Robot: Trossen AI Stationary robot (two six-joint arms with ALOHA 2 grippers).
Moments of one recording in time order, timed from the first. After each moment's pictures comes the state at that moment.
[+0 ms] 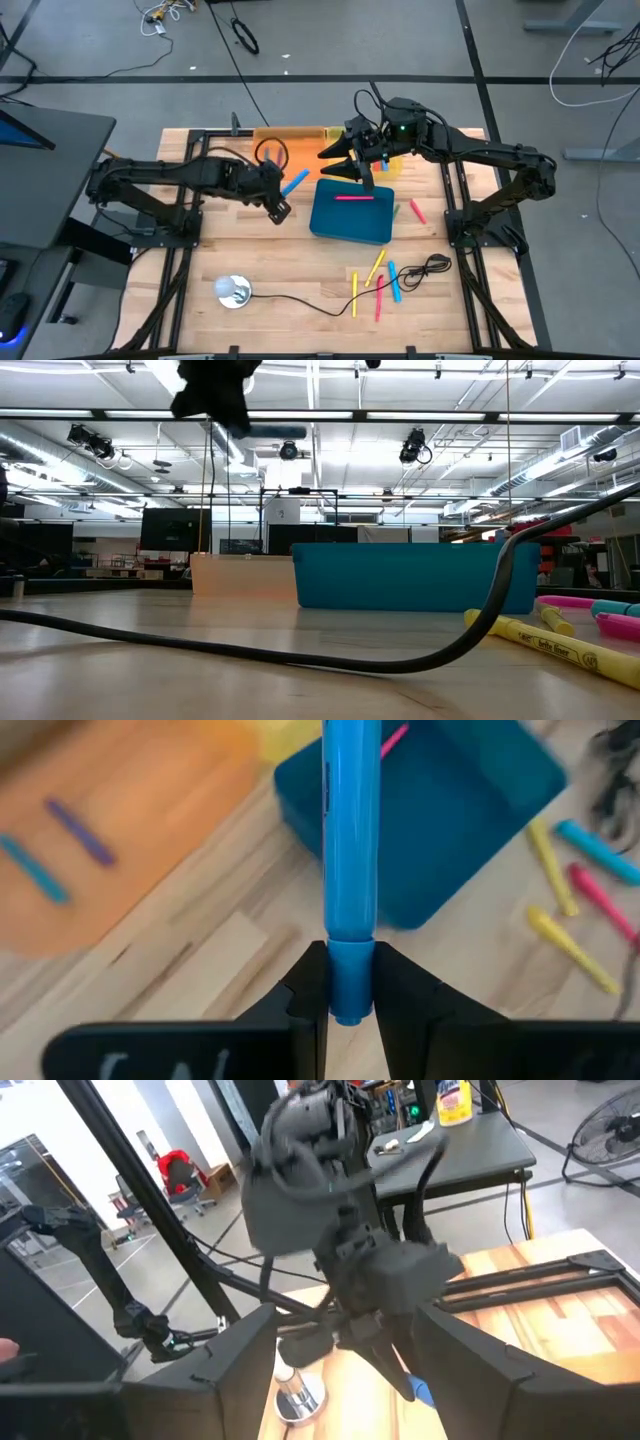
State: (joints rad) left arm -0.02 1.37 1.31 -0.93 -0.26 -0.69; right arm -0.21 1.44 1.48 -0.21 -0.44 0.27
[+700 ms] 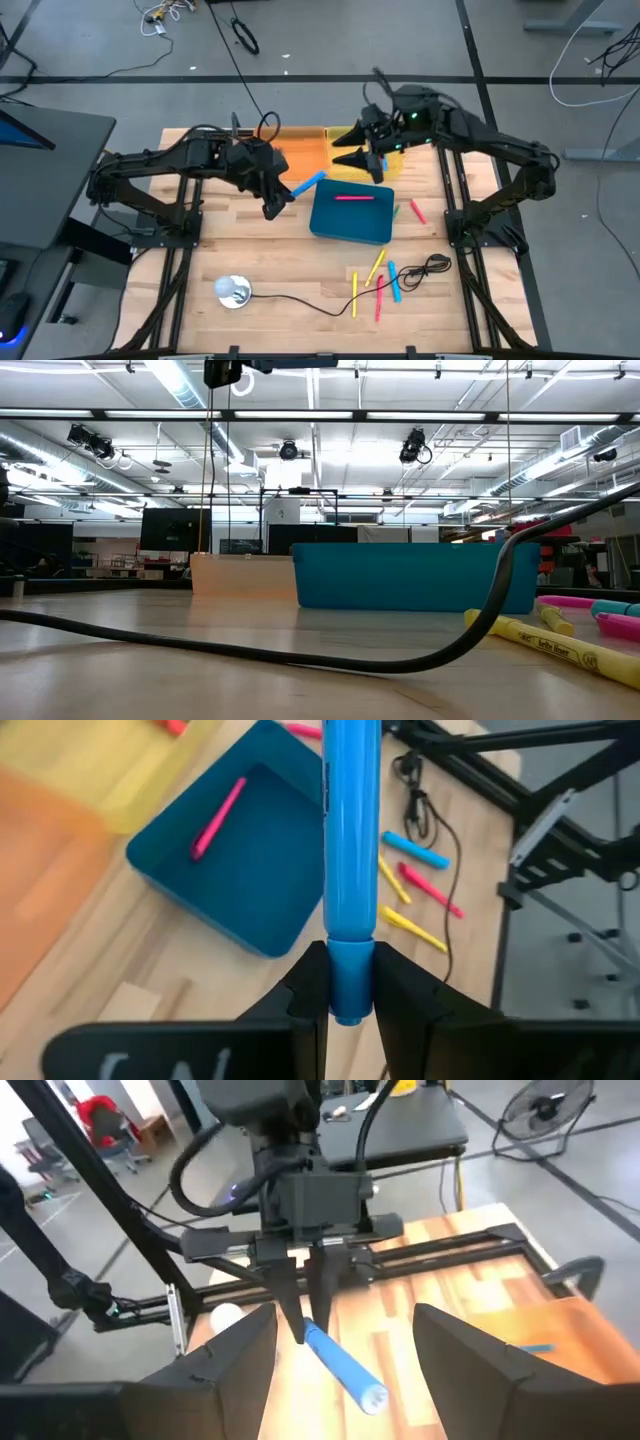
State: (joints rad) left arm 0.06 1.37 1.50 -0.89 0.08 -0.47; right arm -0.22 1.44 1.70 -0.59 -0.31 0.16
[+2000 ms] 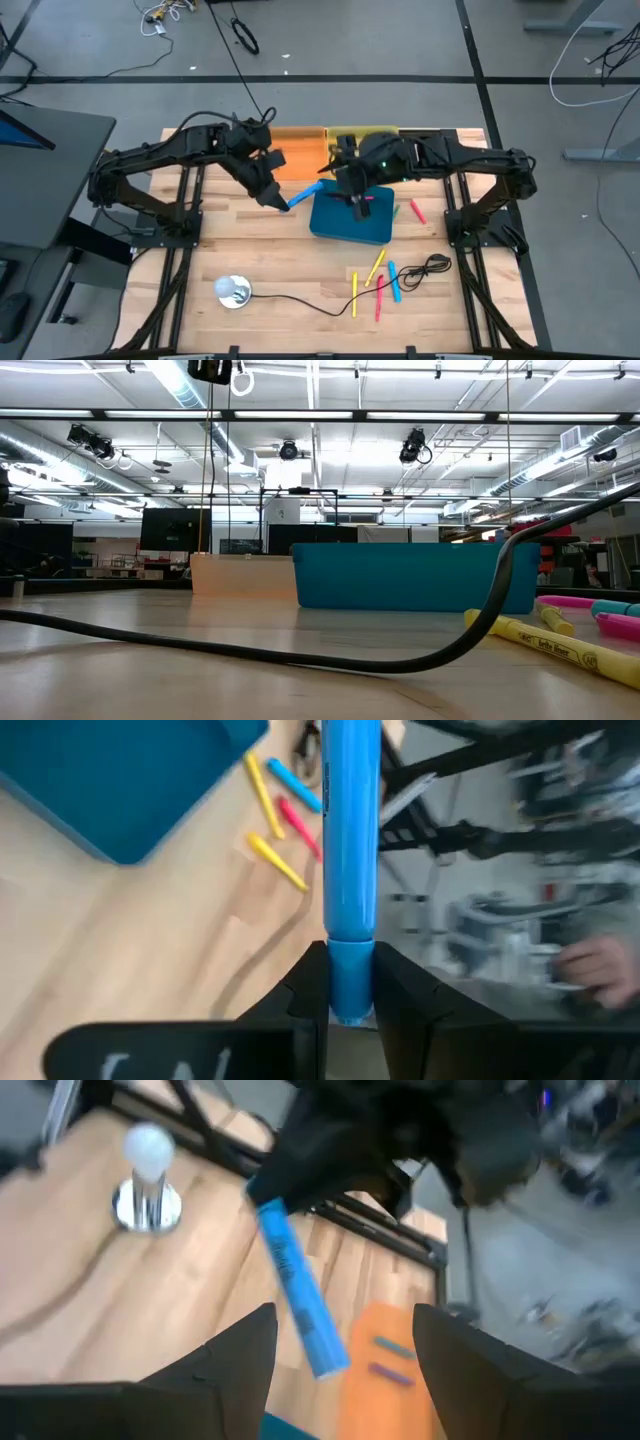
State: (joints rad) left arm 0.18 1.37 1.51 -0.91 0.56 -0.73; right arm 0.05 1.61 1.88 -0.83 0.09 -0.45
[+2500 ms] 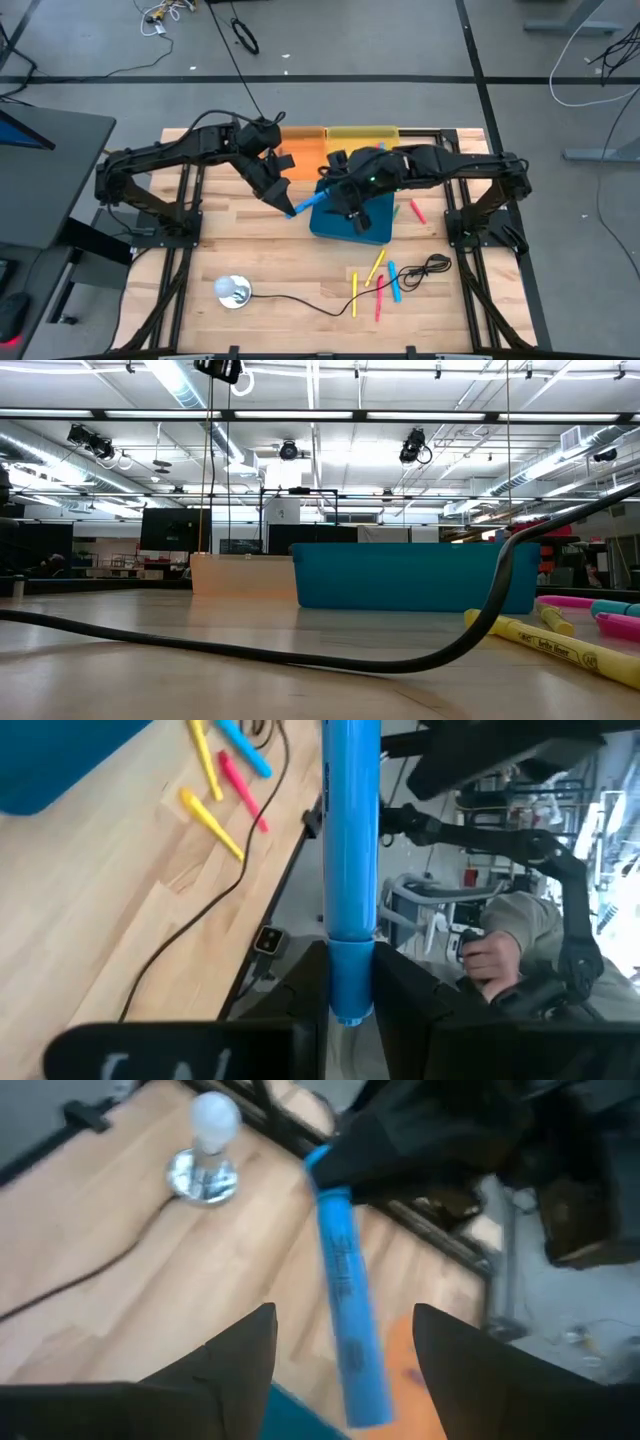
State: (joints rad) left arm 0.20 1.43 1.52 -0.83 0.74 -0.88; right arm 0.10 1.66 1.88 -0.88 0.04 -0.52
